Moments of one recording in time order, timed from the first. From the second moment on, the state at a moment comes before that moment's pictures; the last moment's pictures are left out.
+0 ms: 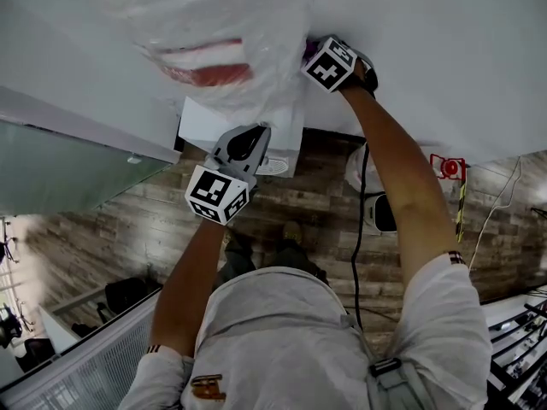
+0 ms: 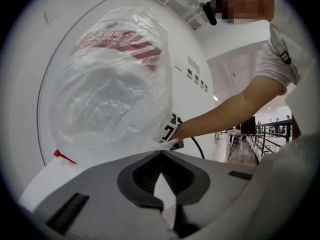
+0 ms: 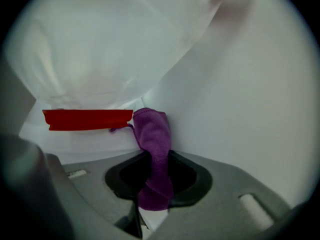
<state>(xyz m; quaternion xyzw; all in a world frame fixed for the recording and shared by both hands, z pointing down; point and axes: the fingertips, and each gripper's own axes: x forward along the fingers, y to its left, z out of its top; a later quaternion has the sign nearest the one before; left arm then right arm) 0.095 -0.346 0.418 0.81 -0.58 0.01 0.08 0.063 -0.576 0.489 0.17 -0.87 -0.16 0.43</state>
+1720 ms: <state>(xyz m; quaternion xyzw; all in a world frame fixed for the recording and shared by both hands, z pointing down) 0.131 -0.300 0.364 0.86 -0.50 -0.01 0.02 0.213 -0.437 0.378 0.38 -0.92 0.01 0.11</state>
